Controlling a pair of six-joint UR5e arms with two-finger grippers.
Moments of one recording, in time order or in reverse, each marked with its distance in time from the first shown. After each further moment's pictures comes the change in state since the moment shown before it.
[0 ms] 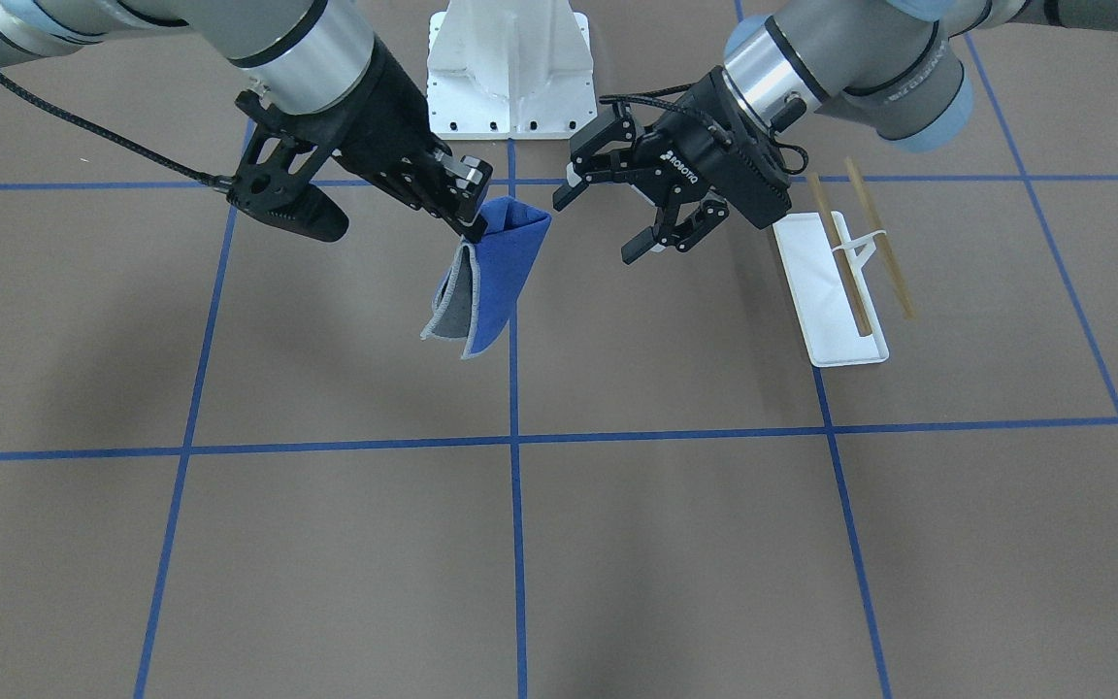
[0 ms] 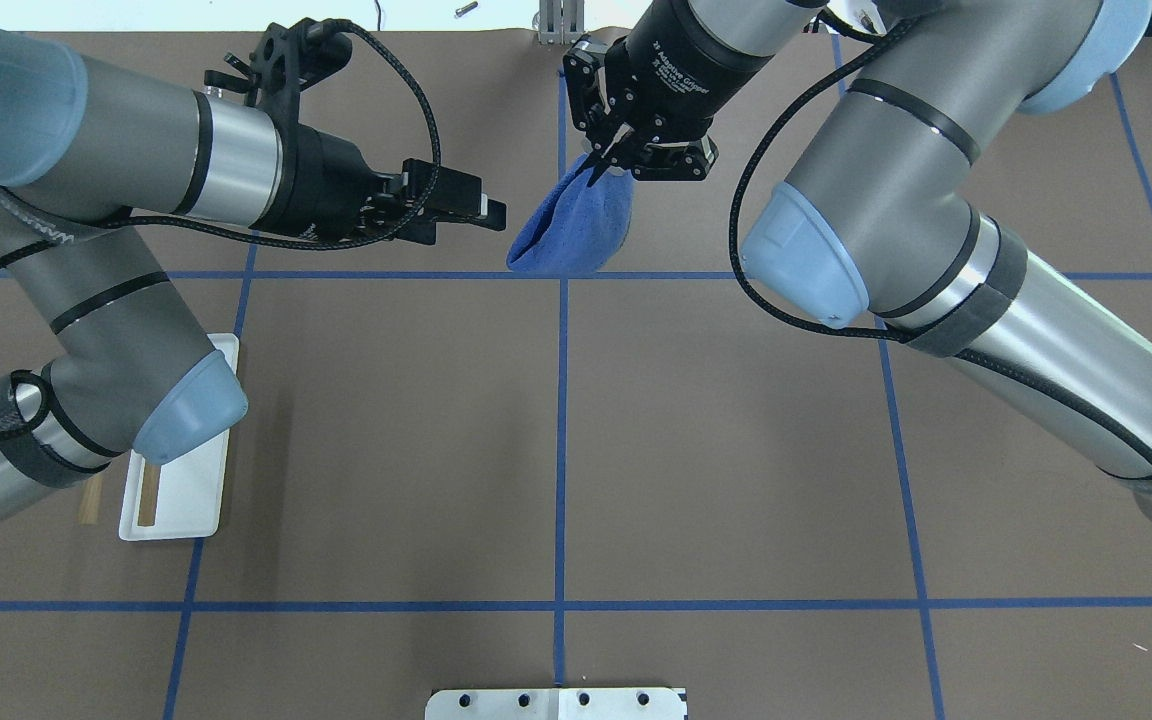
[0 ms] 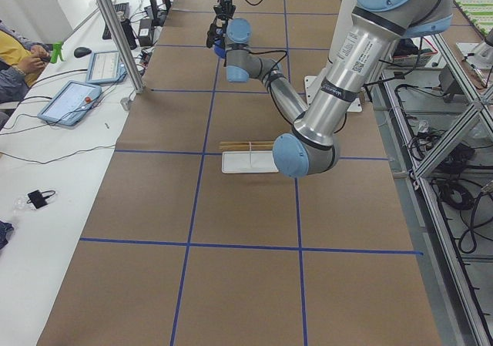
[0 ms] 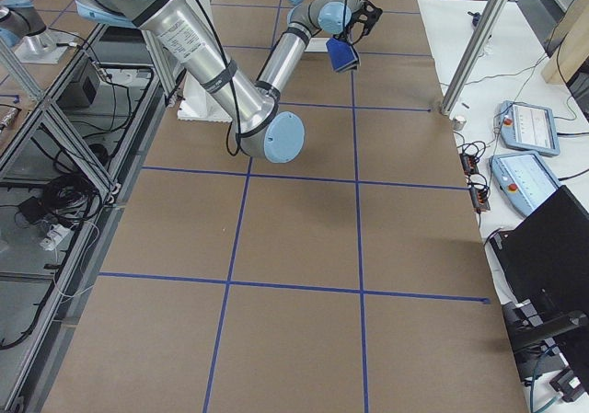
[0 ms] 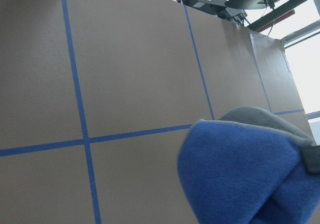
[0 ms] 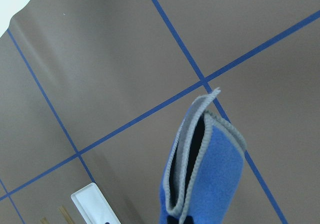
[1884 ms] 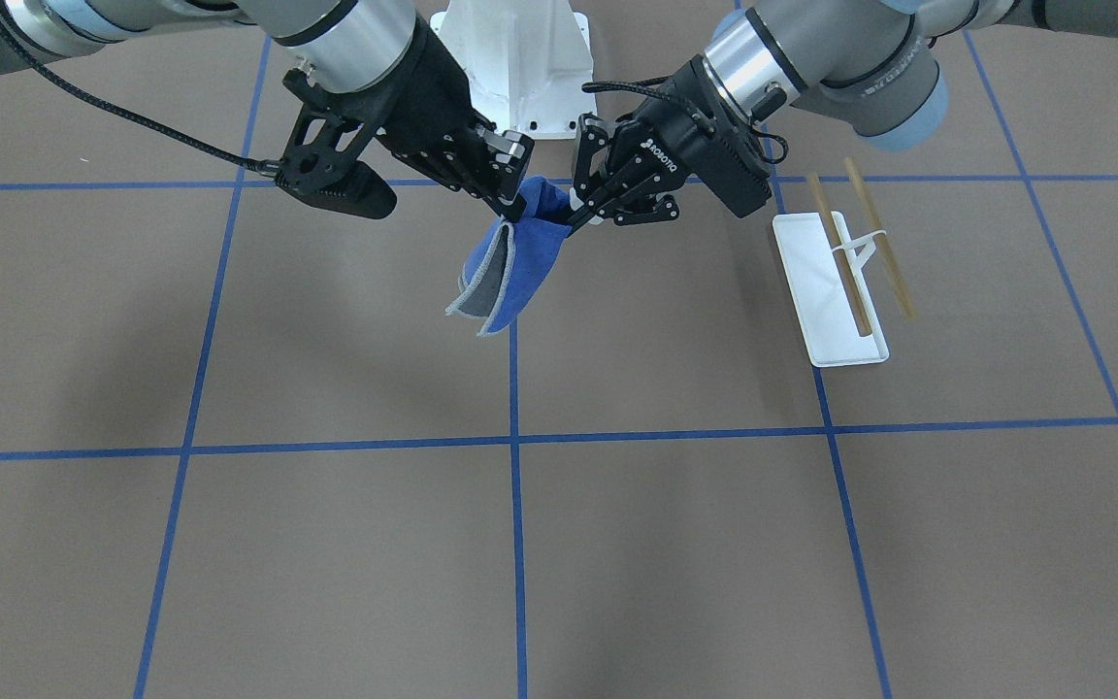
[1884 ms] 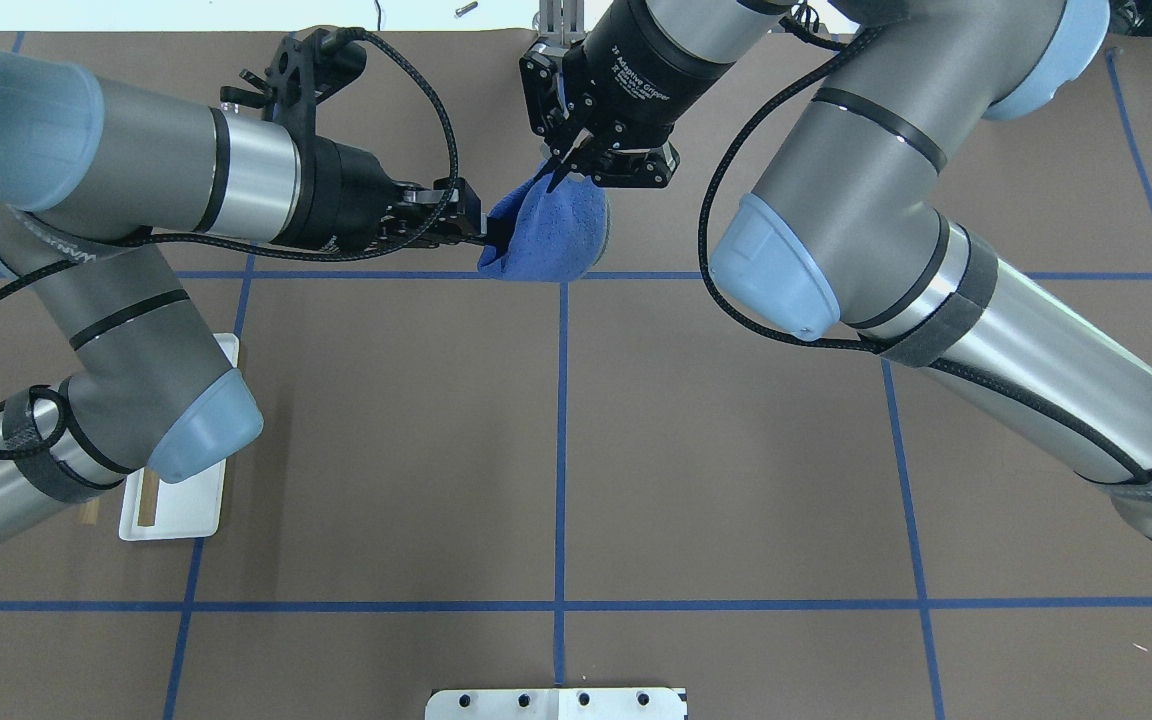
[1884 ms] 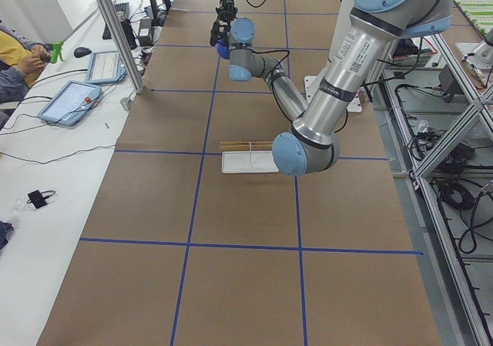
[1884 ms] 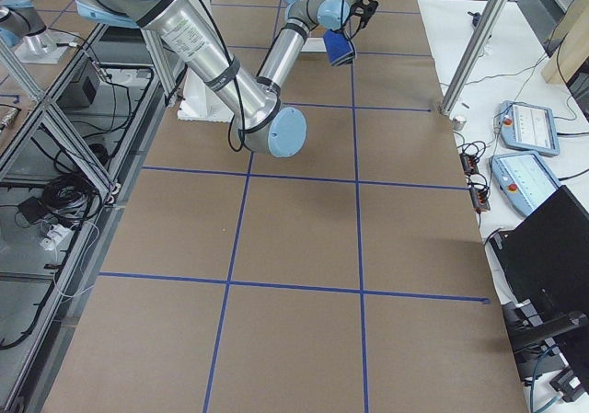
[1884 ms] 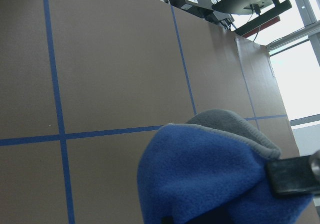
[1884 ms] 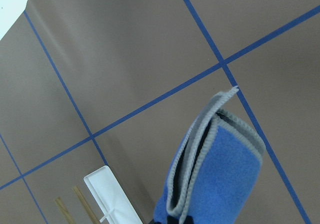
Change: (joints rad) left arm 0.027 -0.008 -0.003 -0.036 0.039 -0.065; right arm -0.023 0.028 -0.004 0.037 0.001 0.023
